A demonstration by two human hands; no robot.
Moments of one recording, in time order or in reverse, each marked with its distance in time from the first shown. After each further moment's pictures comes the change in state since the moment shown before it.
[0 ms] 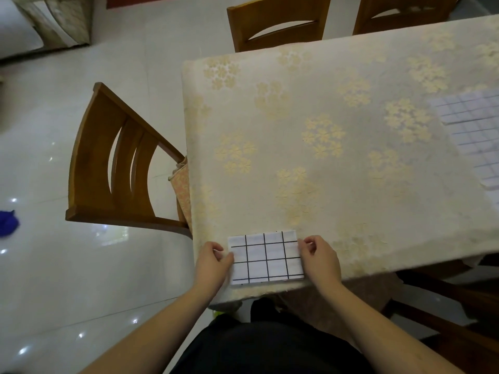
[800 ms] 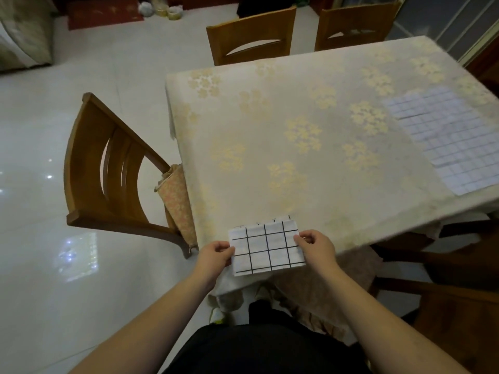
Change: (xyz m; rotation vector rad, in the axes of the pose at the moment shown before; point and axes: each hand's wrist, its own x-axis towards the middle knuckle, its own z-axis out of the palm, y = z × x) left_hand 0.003 -0.016 -0.026 -0.386 -0.321 -0.088; right_hand -0.051 -0.021 0.001 0.243 0.062 0.143
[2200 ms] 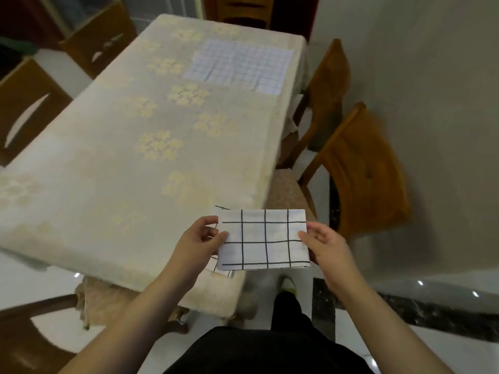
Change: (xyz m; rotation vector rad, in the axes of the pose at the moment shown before) left_hand -0.041 0.124 0.010 0.560 -0.842 0.422; right_hand -0.223 -0.017 0.024 1.051 0.662 0.303
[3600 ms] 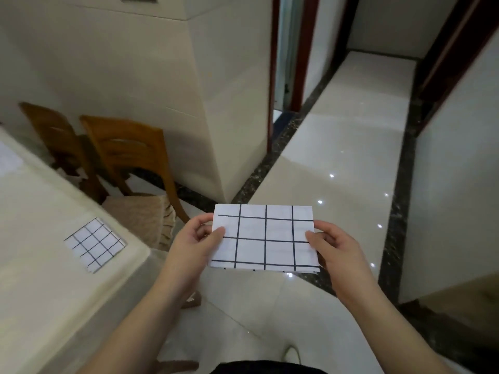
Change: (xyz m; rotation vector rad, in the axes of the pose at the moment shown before) left_hand -0.342 -0.069 -0.049 0.315 -1.090 0.255; right_hand -0.551 0.224 0.132 0.654 1.137 -0.225
